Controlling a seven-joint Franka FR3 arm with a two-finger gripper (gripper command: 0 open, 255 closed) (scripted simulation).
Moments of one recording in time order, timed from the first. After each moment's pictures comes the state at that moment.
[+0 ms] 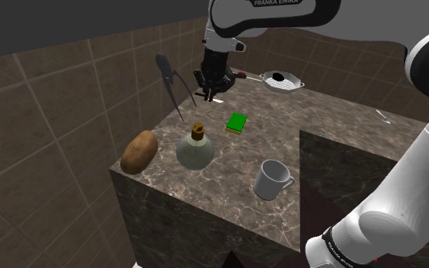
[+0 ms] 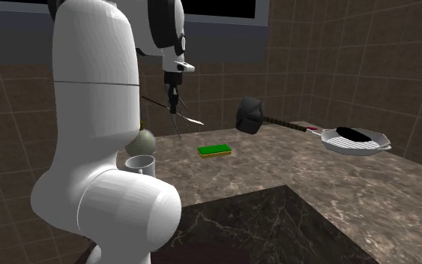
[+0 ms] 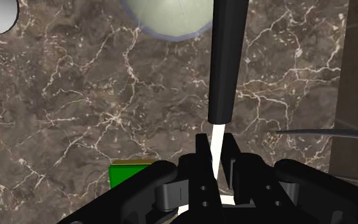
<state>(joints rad) -0.09 0.15 0.28 -1.68 0.02 1.80 1.23</state>
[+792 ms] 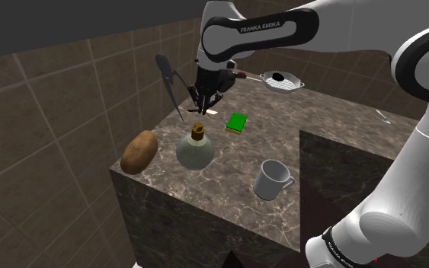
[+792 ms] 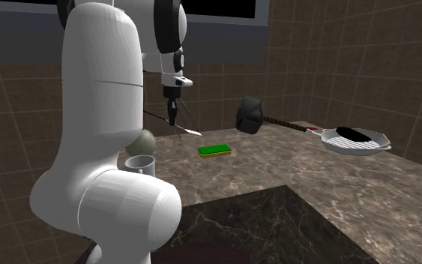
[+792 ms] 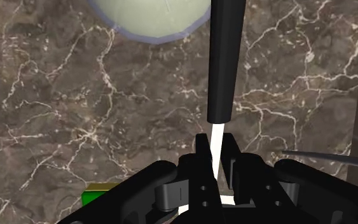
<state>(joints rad) -0.08 0.21 0.29 -1.75 0.00 1.93 1.26</state>
